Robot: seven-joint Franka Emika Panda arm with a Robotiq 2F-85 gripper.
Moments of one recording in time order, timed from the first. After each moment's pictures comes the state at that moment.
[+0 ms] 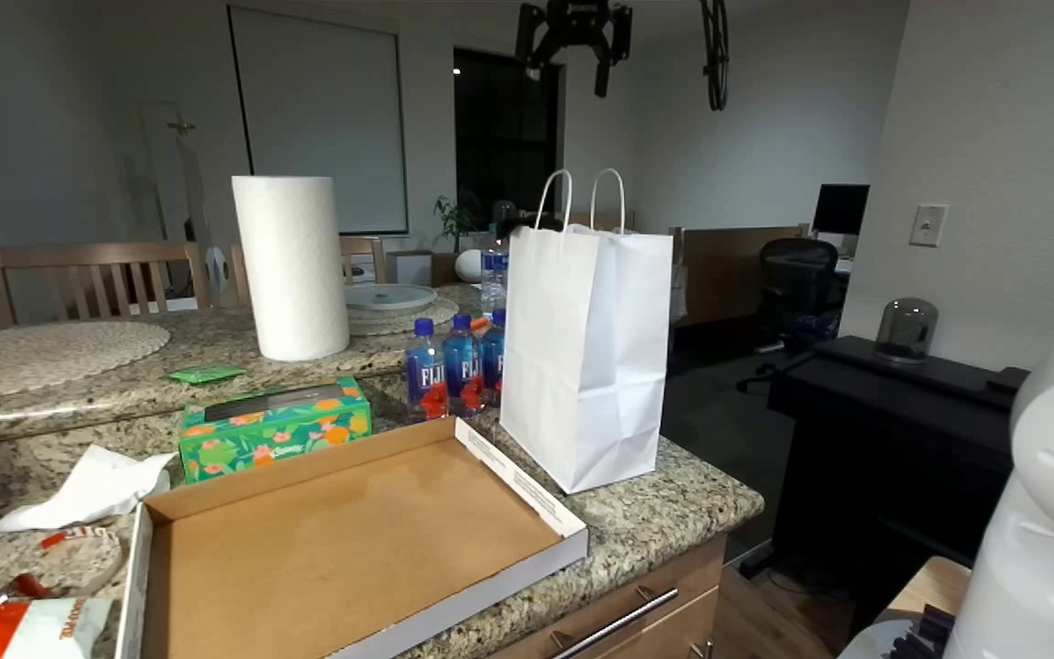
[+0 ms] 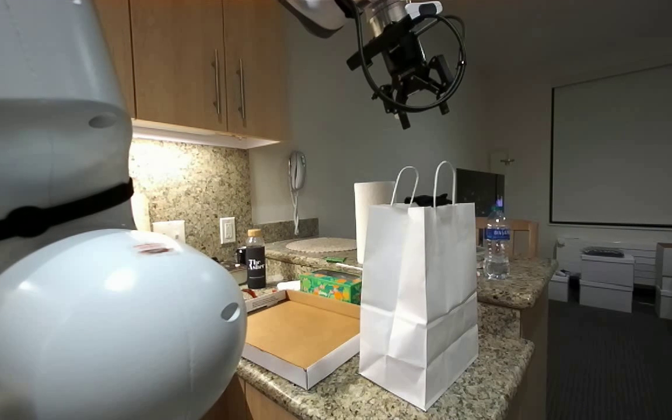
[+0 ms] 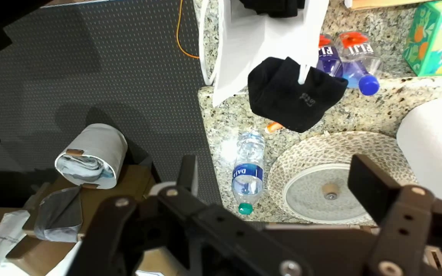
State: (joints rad) arm 0.00 -0.23 0.03 -1.71 -0.23 1.83 0.28
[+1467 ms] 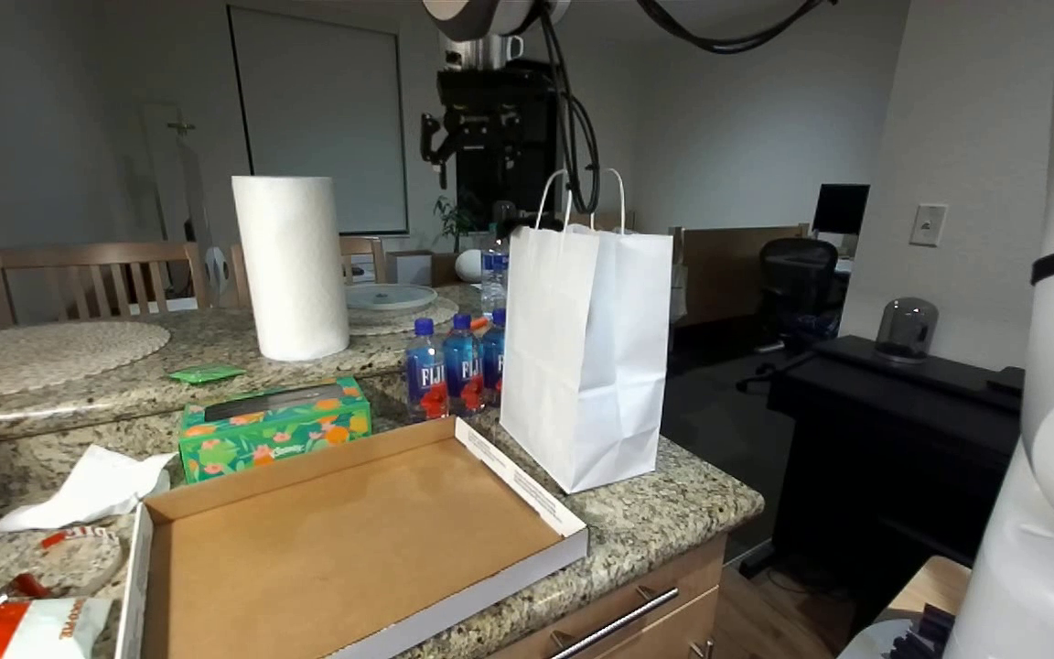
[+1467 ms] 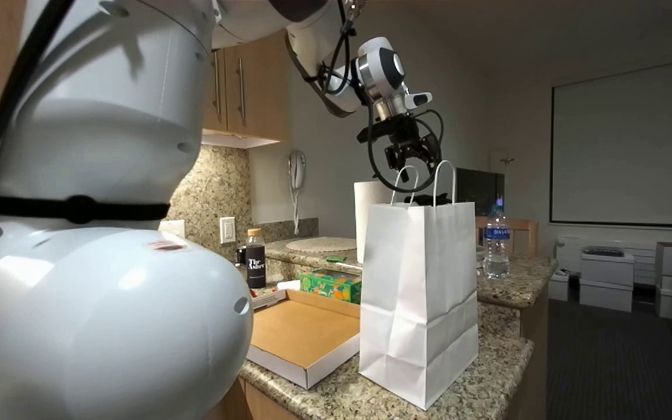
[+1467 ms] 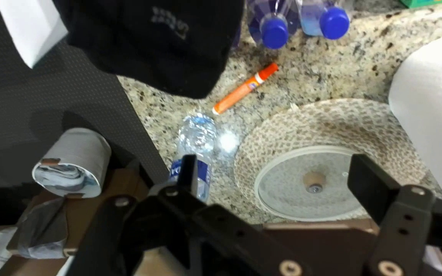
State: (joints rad) arm 0.08 0.18 0.06 -1.51 -0.29 2.02 0.54
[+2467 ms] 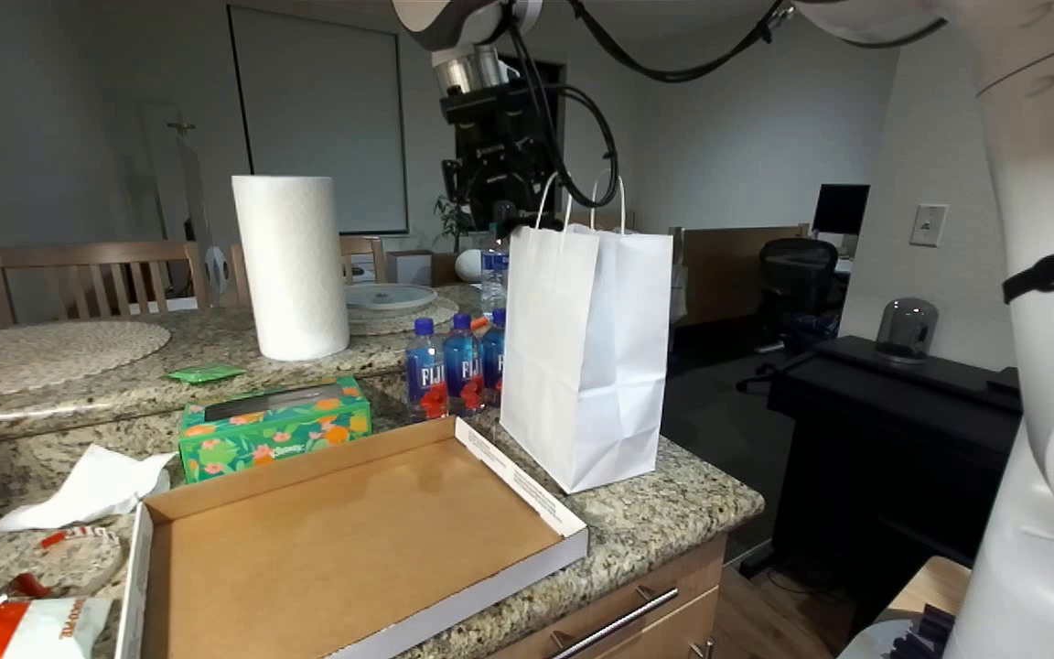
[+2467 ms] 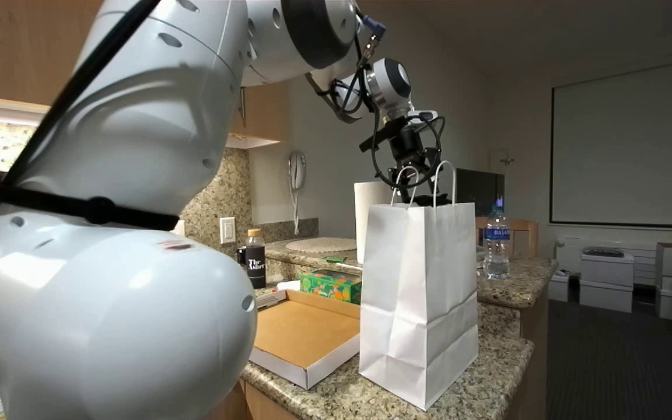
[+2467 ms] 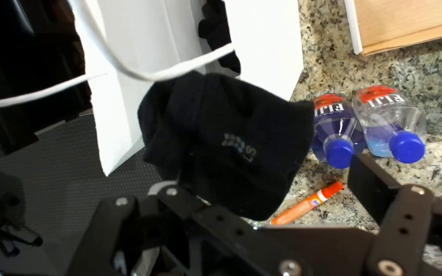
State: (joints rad) arm 0.12 0.34 0.03 -1.28 -0.29 1.55 0.51
